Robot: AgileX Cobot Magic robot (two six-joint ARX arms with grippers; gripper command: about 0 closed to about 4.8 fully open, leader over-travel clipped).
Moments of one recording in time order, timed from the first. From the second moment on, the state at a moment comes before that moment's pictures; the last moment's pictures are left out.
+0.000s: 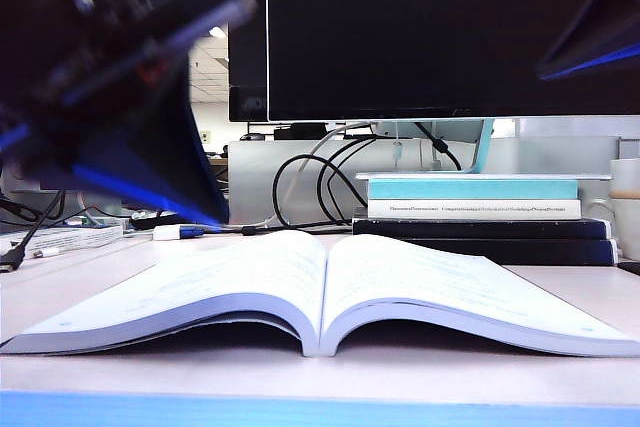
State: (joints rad) left arm -1.08 1.09 0.51 -0.13 -0.25 -0.51; right arm 0.20 0.82 0.56 -0.20 -0.49 0.10
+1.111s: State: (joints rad) left arm -1.10 1.51 0.51 0.16 -0.43 -0.63; right arm 0.55 0.83 0.56 -0.41 -0.51 0.13
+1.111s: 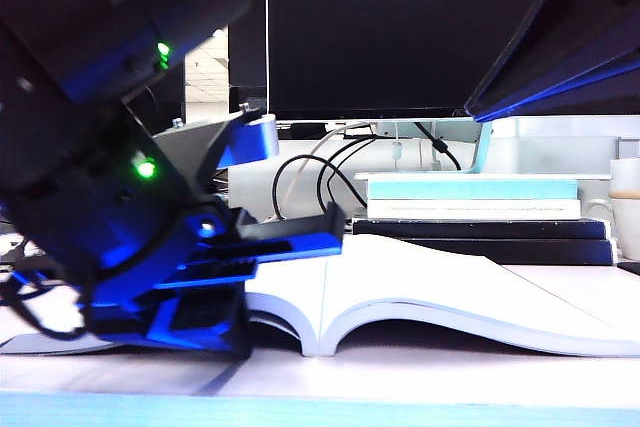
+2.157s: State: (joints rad) left arm -0.97 1.47 0.66 0.09 -0.39 -0.06; right arm 0.55 0.83 0.56 -0.40 -0.48 0.13
